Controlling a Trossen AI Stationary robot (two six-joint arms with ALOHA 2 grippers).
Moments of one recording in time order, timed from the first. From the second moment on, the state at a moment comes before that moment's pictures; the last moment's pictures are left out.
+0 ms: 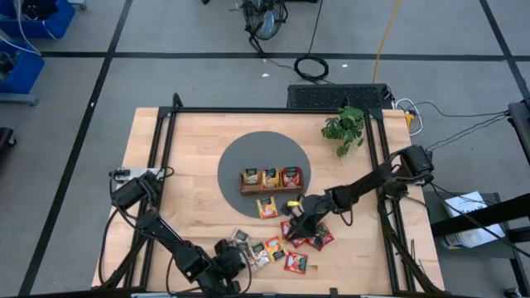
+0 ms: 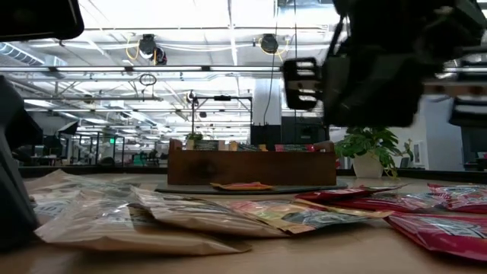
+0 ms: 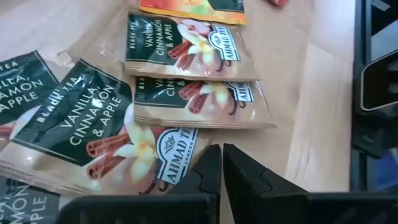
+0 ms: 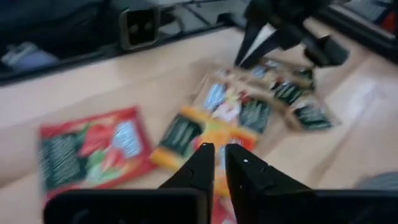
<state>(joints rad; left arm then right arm) -0.83 2.06 1.17 -0.16 -0.54 -1.16 0.29 1.78 0.68 0.64 -0.37 -0.43</state>
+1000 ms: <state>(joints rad) -0.90 2.08 1.17 -0.26 -0.72 -1.18 0.26 2.20 1.14 0.66 -0.22 0.00</state>
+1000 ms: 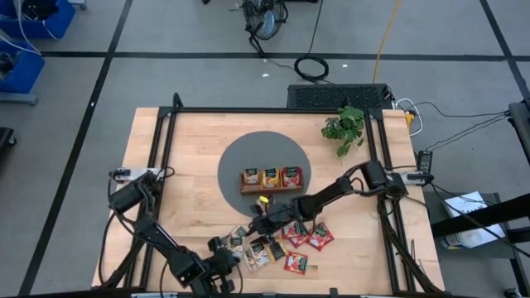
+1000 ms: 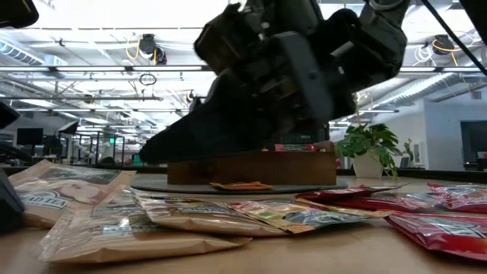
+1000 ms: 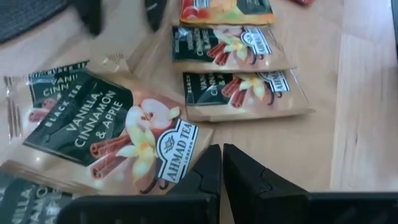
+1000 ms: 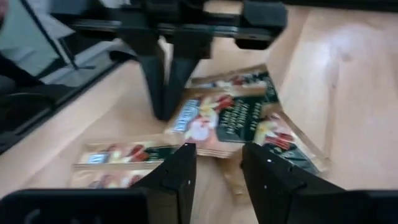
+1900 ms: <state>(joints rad) -0.91 2.14 1.17 -0.23 -0.80 -1.19 0.22 2.20 1.16 0.57 -0.30 0.11</state>
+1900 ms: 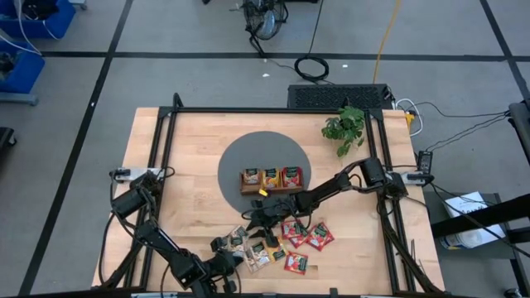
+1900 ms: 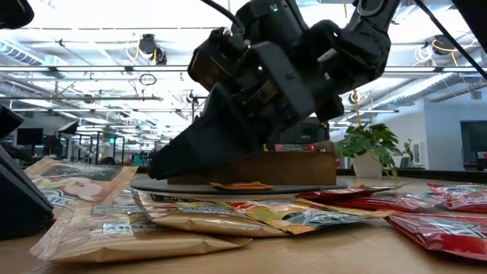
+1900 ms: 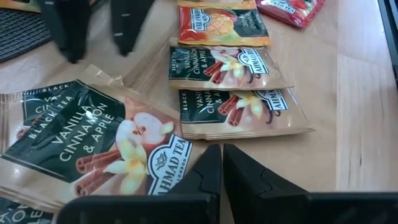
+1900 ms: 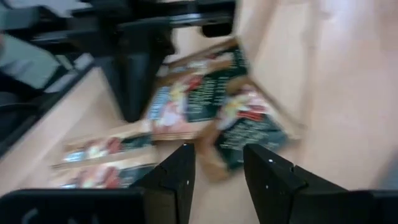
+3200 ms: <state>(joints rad) -0.82 2.14 1.17 -0.21 -0.84 -1.04 0.20 2.21 1.16 0.57 -0.32 0.15</state>
